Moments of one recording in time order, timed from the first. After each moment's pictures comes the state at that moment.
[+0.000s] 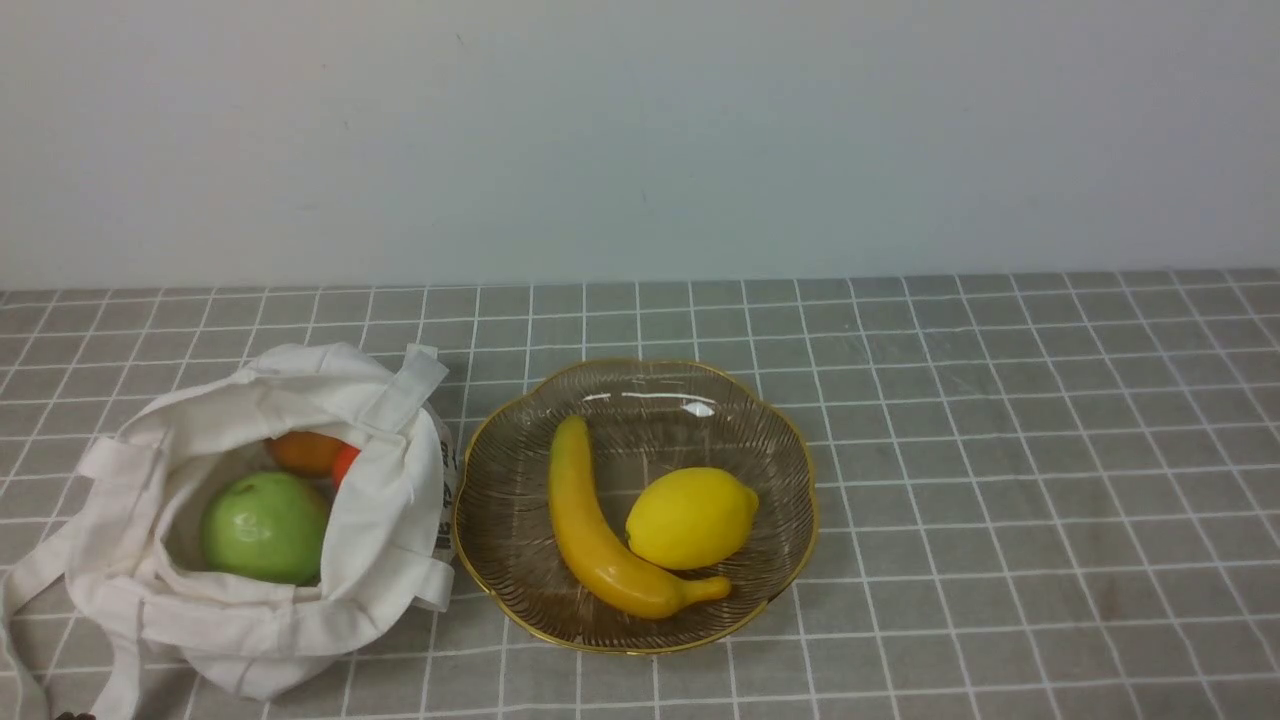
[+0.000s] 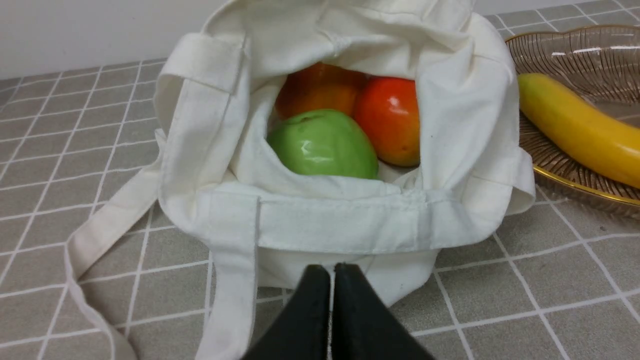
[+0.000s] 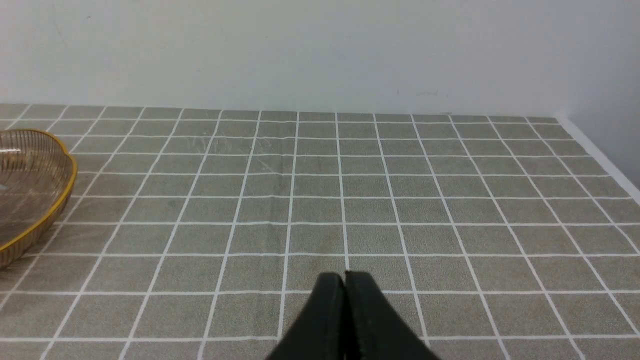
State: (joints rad) right arm 0.00 -0.02 0.03 -0.11 0.36 0.07; left arm -0.09 -0.02 0.03 0.03 0.38 0.04
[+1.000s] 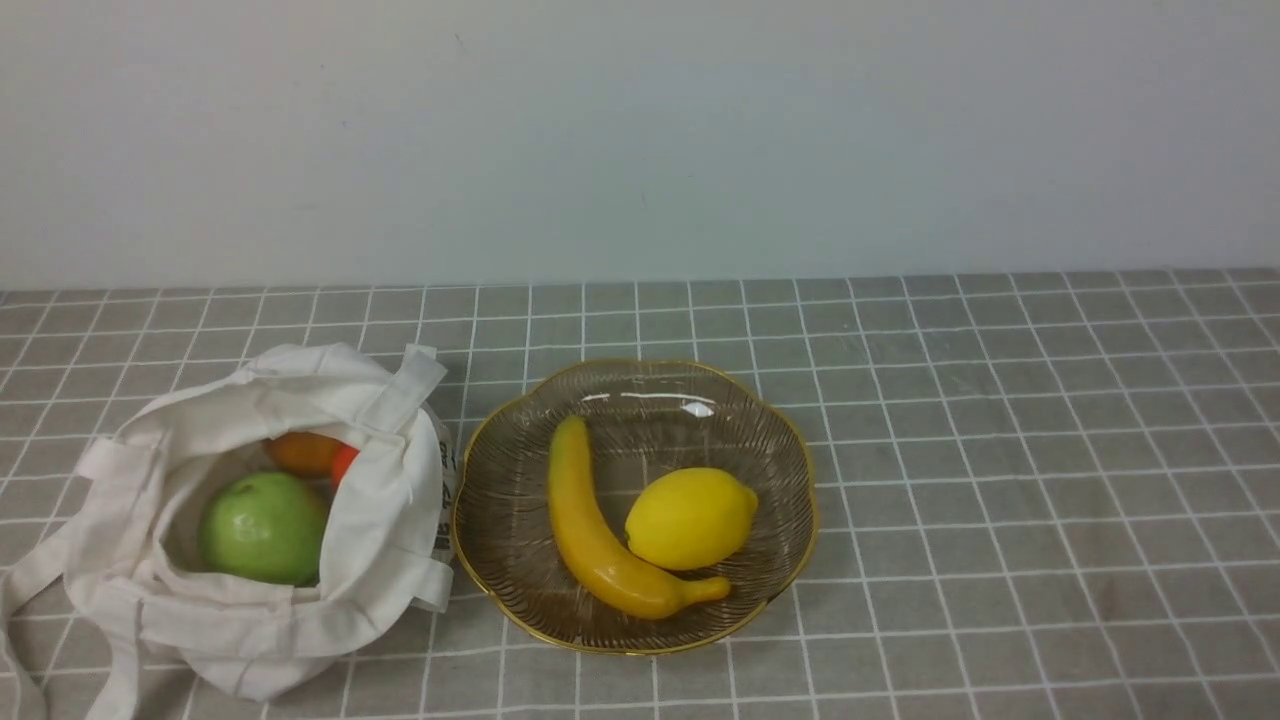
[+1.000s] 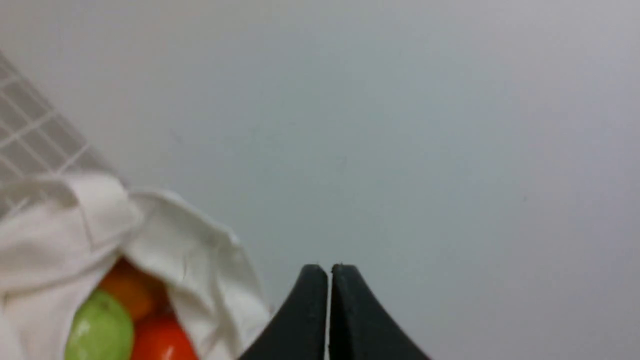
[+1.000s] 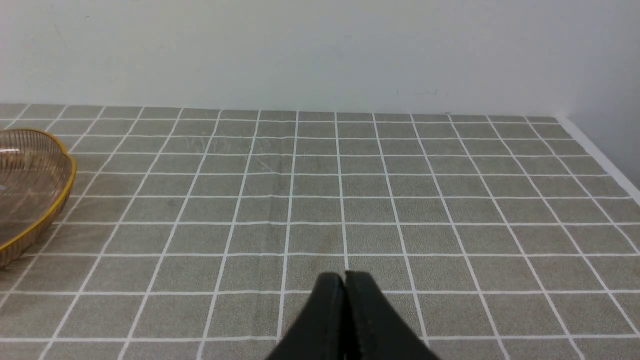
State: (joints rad) right arm 0.00 -0.02 0.03 -0.11 0.36 0.07; left arm -0.09 -0.02 -0.01 -0.73 -0.13 -0.19
